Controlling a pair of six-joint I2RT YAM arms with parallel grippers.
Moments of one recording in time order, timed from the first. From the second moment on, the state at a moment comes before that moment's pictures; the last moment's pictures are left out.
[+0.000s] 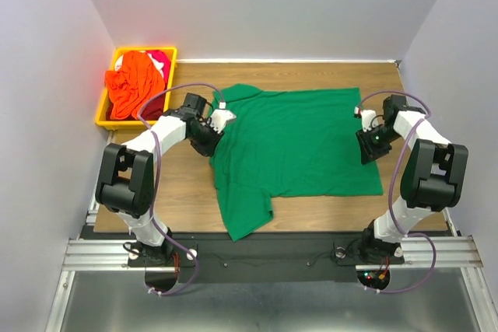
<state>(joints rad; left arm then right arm) -0.30 1.65 1.10 -0.62 0.32 0.49 -0.21 1.68 1.15 -0.90 -0.28 -0.58</state>
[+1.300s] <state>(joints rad) -0.35 1.70 1.11 -0.67 0.26 0.50 -0.20 1.73 1.08 -0.84 -0.10 -0.58</state>
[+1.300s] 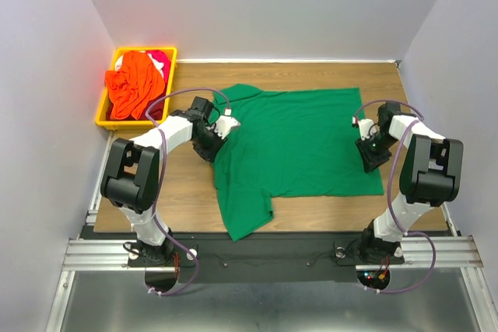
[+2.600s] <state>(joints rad) -0.34 1.50 1.21 -0.80 0.23 0.62 -0.17 1.50 1.26 -0.99 -0.22 -0.65</state>
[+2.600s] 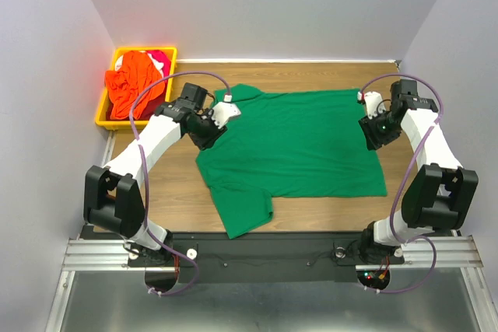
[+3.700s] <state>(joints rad) -0.31 1.56 1.16 -0.88 0.24 0.62 -0.18 1.59 1.34 -1.05 -0.29 -0.71</state>
